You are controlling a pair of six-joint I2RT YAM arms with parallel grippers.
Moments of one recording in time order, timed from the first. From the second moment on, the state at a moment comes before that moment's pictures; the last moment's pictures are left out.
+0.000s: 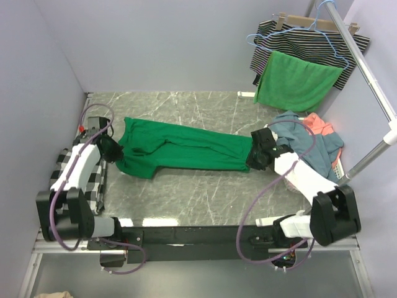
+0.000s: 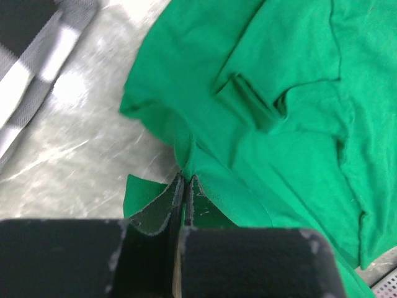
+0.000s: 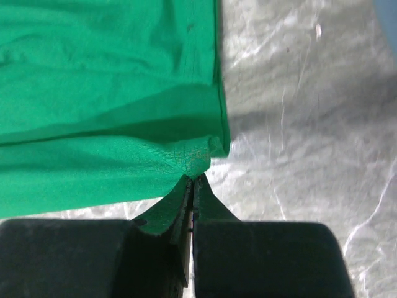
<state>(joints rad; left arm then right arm) 0.09 1.31 0.96 -0.70 -0.03 -0.78 0.33 1.28 0.81 -0.56 0.14 0.68</state>
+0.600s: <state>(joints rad) 0.11 1.83 1.32 -0.58 0.10 -0.70 0.24 1.74 1.12 -0.51 0.08 0.59</state>
